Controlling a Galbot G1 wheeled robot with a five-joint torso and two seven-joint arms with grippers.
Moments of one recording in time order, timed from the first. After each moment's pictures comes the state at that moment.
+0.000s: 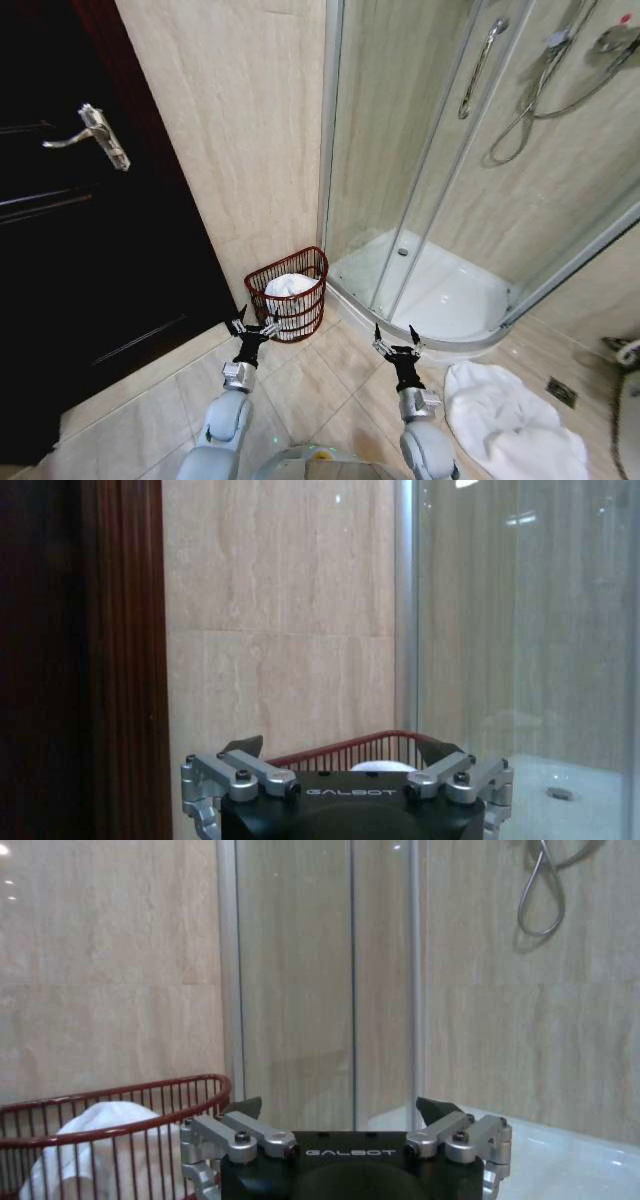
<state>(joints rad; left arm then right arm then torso) 1.47 -1.47 -0.49 -1.81 -0.04 -0.25 0.00 -1.58 1.38 0.39 1.87 0.13 0.28 0.18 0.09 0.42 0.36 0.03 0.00</state>
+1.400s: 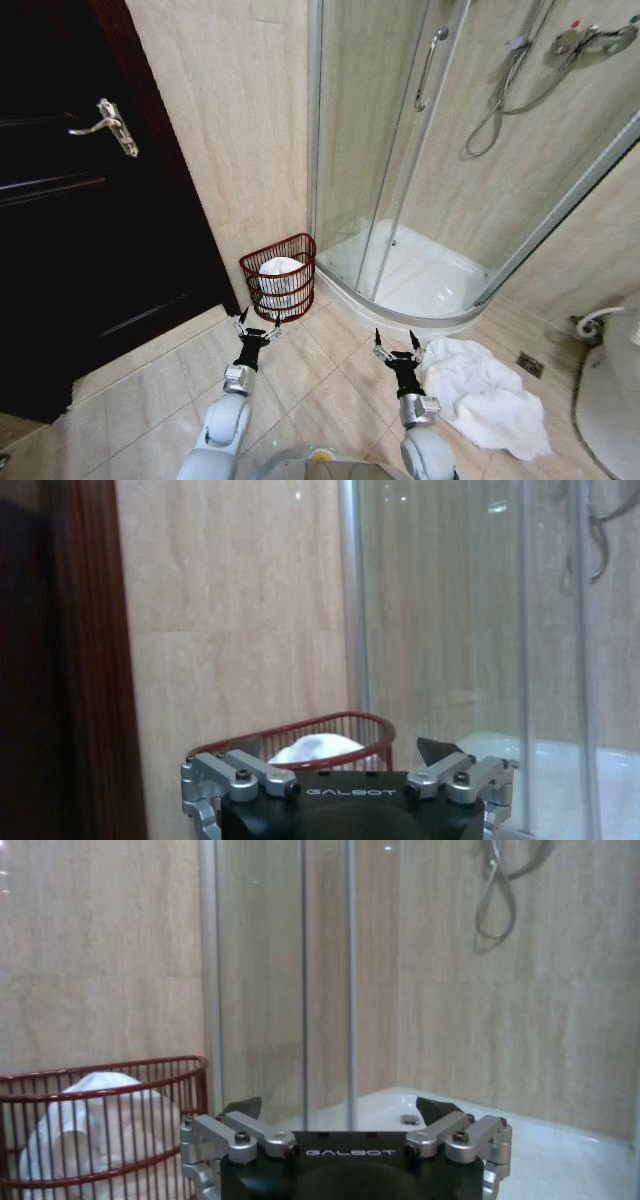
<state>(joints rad) 1.48 -1.46 -0.49 -1.79 -0.01 -0.26 0.01 -1.59 1.37 0.39 1.83 0.11 0.31 0.19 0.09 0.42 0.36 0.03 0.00</state>
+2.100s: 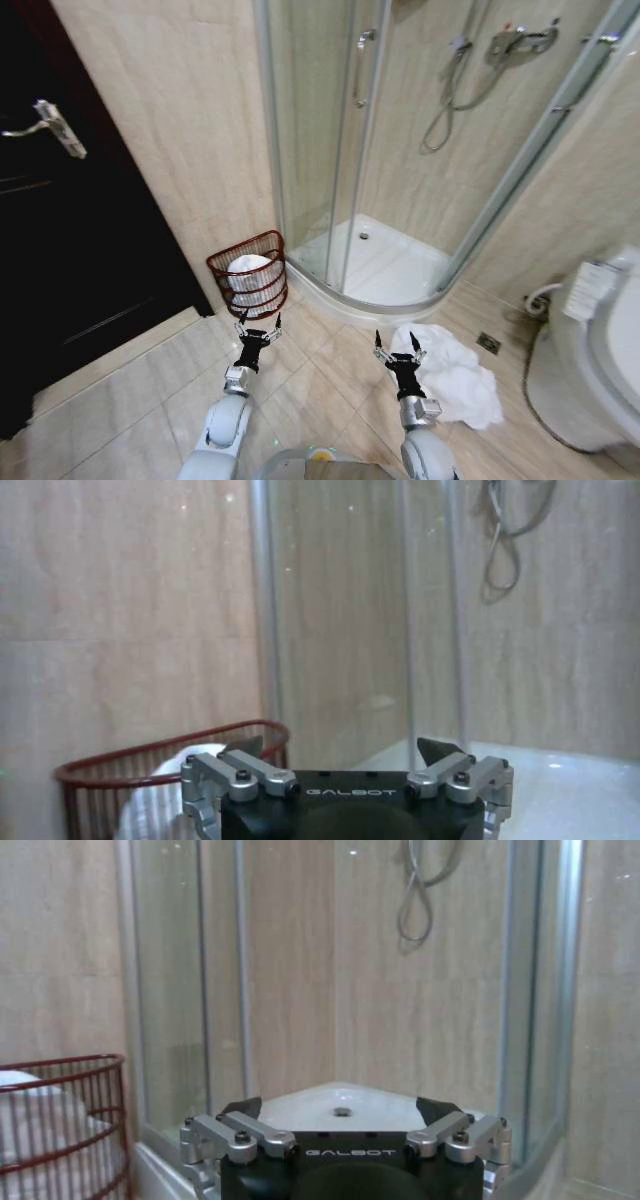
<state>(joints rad) 1.47 -1.46 -0.49 -1.79 0.00 -0.27 0.01 -1.60 1.37 0.39 1.83 0.12 0.32 0.19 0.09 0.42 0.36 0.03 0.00</state>
